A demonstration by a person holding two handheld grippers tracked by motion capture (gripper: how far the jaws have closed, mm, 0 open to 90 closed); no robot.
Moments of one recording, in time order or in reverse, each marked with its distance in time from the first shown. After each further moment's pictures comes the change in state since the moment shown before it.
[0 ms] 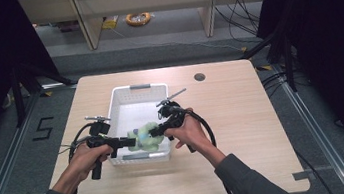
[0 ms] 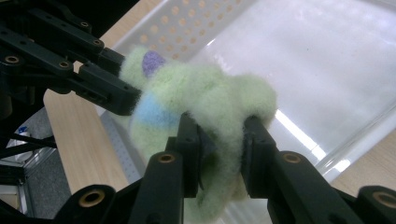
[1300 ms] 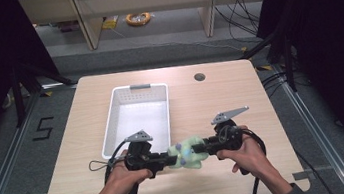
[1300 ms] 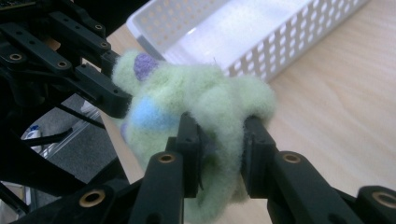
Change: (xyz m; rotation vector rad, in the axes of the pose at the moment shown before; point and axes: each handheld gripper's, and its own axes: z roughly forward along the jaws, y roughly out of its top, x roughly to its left) left arm -0.118 -0.024 0.029 -0.061 -0.144 0.214; right arm -0.007 -0.100 -0.114 -0.118 0.033 -0.033
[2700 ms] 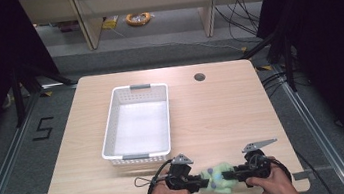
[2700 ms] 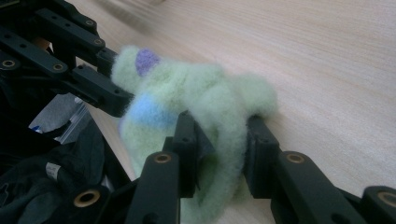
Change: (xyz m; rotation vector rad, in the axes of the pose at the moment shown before) left arm -0.030 -0.060 0.117 0.128 -0.060 -0.014; right arm -0.046 -0.127 -0.013 0.070 -0.010 0.207
